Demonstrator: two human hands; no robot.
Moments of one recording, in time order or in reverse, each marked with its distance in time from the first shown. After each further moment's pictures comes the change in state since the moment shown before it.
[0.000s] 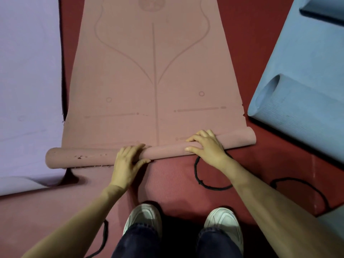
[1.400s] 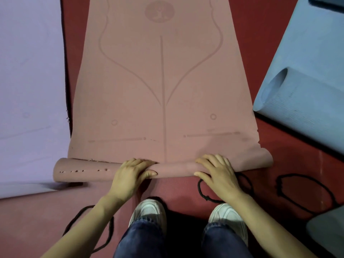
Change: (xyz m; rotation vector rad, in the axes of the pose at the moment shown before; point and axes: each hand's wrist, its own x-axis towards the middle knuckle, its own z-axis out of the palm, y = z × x) left_hand -0.030 0.009 -0.014 0.126 -0.254 0.068; right_hand -0.084 0.001 0.038 -0.226 0.231 -0.159
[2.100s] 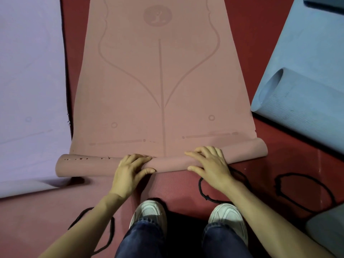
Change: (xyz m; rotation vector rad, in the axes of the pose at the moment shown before) left_hand 0.006 -0.004 0.002 -0.154 0.171 -0.043; right_hand 0.031 -0.004 -0.006 -0.011 -0.188 0.026
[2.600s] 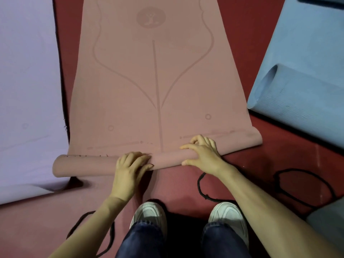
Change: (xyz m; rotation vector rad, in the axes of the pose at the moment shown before) left_hand 0.003 0.006 0.002 0.119 0.116 0.105; right_hand 0.031 0.000 -0.012 0.203 -0.083 0.061
